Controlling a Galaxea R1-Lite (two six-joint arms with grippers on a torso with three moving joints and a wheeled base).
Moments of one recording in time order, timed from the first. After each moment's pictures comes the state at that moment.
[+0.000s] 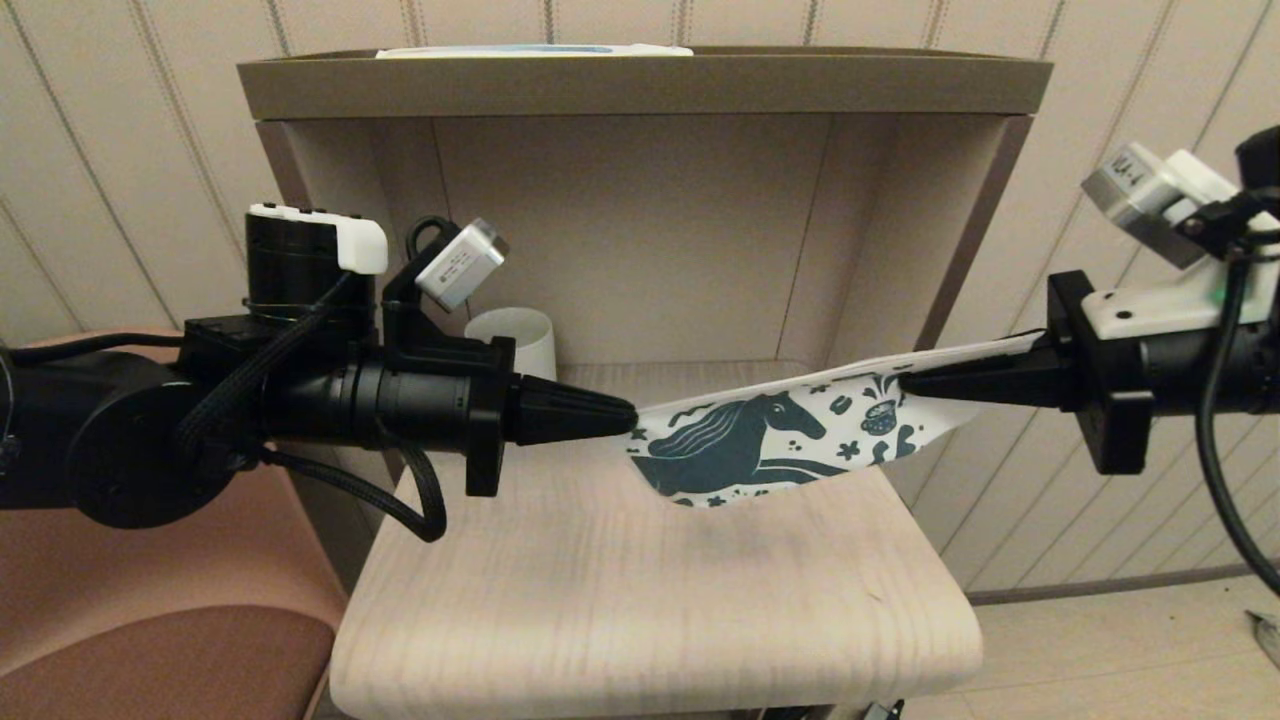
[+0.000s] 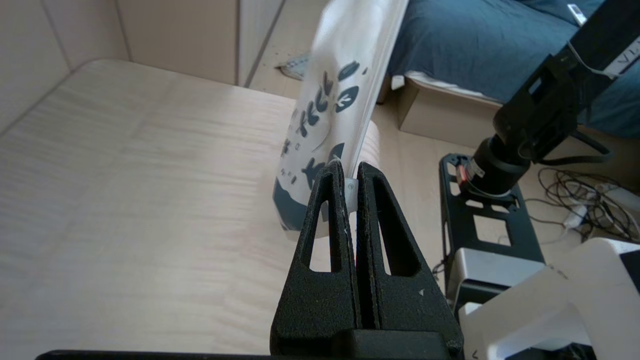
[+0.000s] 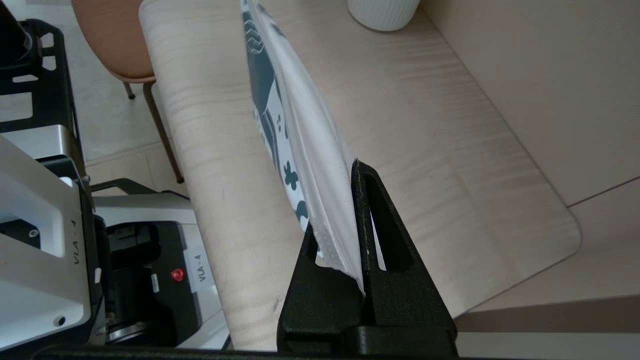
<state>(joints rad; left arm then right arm) -0.48 1.72 -1.05 -0.40 -0.98 0.12 0.11 1.43 -1.24 0.31 0.87 -0.66</state>
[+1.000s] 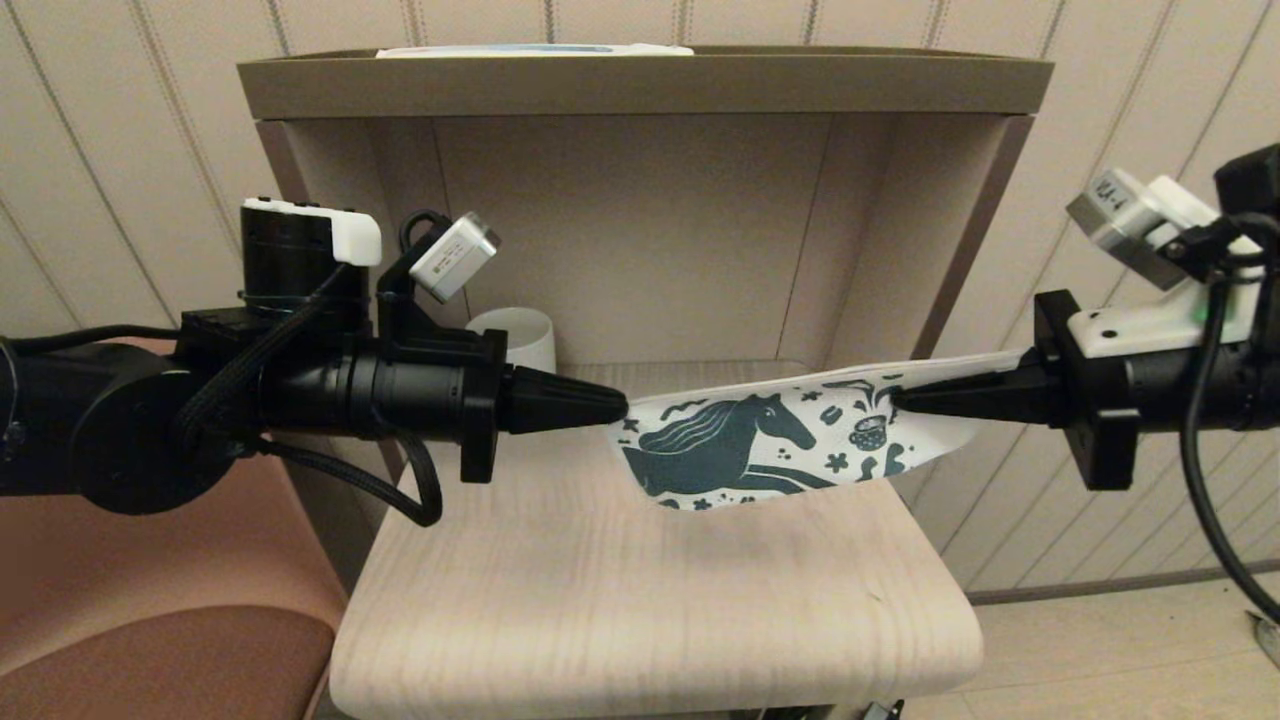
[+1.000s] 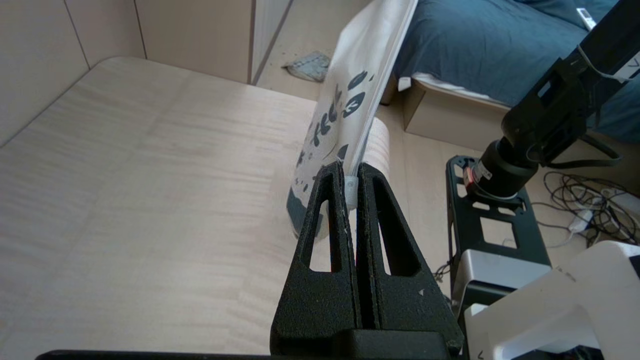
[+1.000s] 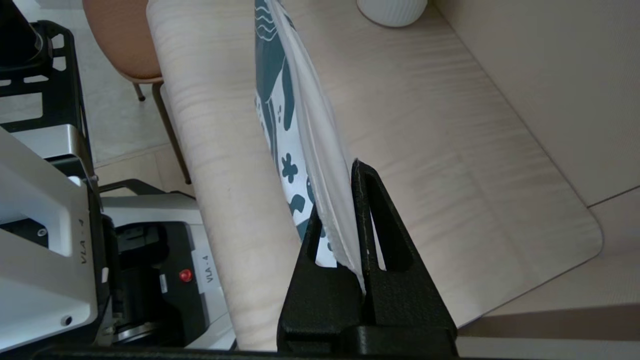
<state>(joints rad) -0.46 1.73 -1.06 -0.39 -0.98 0.12 0.11 1.43 -1.19 0.28 0.89 -0.65</state>
